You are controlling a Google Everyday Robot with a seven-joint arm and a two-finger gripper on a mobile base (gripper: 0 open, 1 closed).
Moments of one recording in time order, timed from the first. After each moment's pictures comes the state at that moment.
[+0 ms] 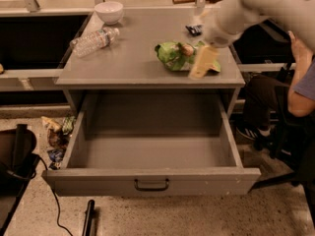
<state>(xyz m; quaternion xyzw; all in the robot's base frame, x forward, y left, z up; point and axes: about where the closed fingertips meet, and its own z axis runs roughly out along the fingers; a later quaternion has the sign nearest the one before) 0.681 -0.125 0.923 -0.62 0.70 -0.07 0.33</state>
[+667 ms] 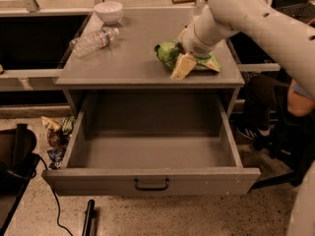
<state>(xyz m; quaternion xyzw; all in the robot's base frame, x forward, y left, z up) 0.719 -0.077 0.873 -0.63 0.70 -0.02 0.34</state>
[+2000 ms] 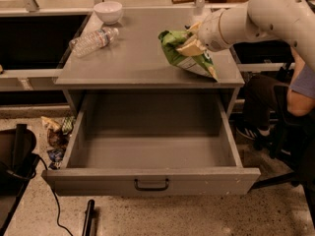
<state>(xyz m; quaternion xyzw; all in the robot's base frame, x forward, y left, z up) 0.711 -0.094 0.926 -0.57 0.66 0.04 0.48</state>
